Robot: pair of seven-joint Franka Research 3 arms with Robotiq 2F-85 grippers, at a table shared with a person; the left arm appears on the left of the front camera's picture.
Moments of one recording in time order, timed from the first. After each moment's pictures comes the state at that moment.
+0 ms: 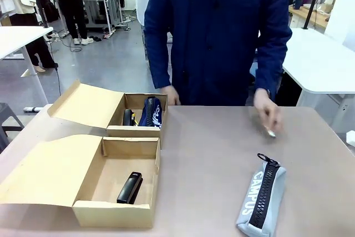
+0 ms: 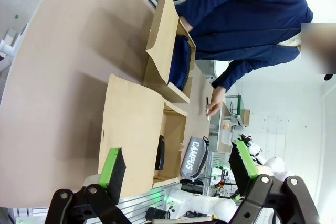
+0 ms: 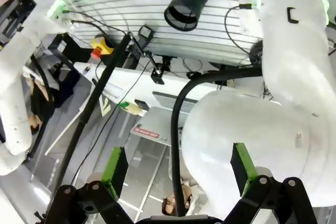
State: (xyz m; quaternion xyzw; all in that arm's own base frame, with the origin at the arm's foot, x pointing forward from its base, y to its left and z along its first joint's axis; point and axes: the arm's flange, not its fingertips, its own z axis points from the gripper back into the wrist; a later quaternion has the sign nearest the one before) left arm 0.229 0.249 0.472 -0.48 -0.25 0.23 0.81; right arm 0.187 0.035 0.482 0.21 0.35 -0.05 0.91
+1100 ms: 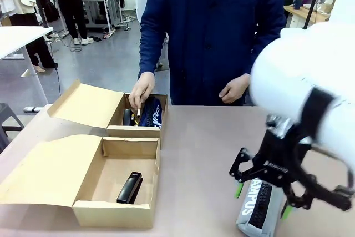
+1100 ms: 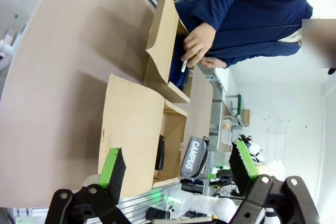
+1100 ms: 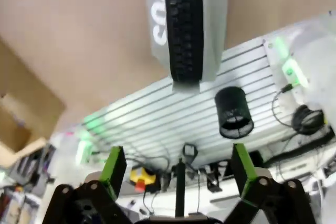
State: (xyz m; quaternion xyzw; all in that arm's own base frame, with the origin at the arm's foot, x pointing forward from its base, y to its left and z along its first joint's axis) left arm 0.230 0.249 0.471 -0.48 -0.25 0.23 0.81; right arm 0.237 0.220 0.409 0.05 0.16 -0.27 0.95
